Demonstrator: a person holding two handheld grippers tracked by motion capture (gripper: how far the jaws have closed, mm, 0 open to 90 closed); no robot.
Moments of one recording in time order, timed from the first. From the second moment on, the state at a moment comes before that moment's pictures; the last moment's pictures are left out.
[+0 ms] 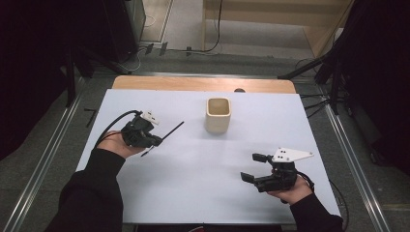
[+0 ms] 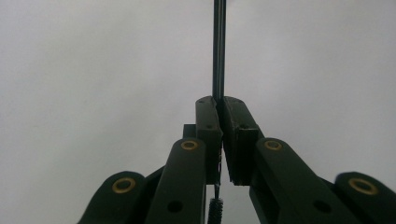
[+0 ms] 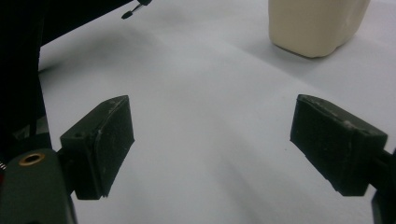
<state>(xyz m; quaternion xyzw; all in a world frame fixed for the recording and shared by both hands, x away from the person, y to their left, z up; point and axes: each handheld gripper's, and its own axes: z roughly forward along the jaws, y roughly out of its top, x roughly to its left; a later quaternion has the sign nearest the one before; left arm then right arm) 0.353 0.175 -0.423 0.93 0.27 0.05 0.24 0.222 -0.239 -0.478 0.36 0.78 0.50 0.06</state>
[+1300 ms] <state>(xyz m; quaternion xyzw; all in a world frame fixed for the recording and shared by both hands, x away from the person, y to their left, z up) 0.301 0.156 -0.408 0.93 0.24 0.02 0.29 0.234 -0.207 -0.471 0.30 0.80 0.51 0.06</state>
